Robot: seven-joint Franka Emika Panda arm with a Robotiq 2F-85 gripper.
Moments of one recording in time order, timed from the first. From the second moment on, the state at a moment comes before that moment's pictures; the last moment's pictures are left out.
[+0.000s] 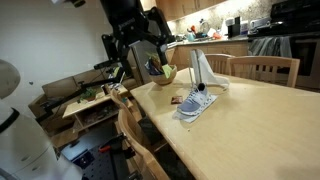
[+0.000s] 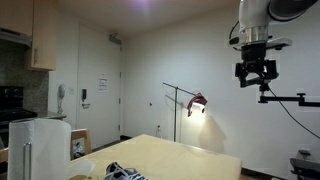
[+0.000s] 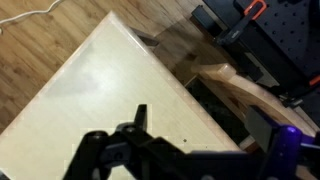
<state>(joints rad) -0.02 -0.68 -0.20 -2.73 -0.35 2.08 -0.80</state>
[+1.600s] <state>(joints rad) 0.05 -0.27 -0.08 -2.16 -0.10 1.88 -0.53</state>
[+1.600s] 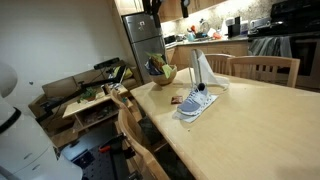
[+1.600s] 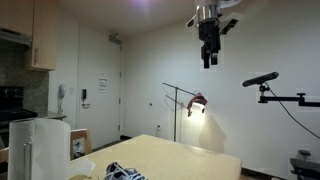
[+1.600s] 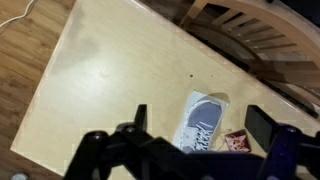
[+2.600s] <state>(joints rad) 0.05 -0.09 -0.08 -2.05 -0.23 2.02 -0.99</state>
